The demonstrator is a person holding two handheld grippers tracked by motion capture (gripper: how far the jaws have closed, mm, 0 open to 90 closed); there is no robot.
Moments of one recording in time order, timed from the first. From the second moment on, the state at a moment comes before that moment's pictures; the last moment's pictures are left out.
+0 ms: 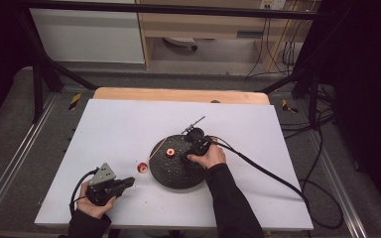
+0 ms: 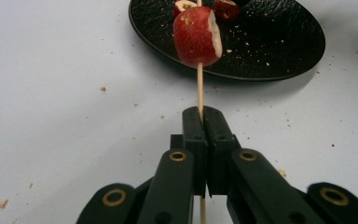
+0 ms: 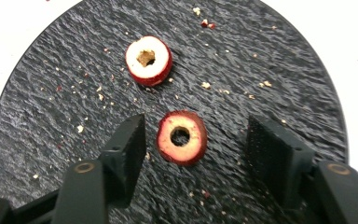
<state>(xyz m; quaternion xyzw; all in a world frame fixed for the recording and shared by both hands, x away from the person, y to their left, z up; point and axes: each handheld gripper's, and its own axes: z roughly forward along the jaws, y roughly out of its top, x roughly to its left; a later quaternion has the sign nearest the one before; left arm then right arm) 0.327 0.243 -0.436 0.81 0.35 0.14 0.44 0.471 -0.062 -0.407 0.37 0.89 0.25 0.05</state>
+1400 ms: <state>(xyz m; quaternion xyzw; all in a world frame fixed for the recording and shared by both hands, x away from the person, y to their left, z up) 0.326 0.242 -0.437 0.82 0.35 0.14 0.44 0.466 -0.061 -0.395 0.40 0.88 0.26 0.01</state>
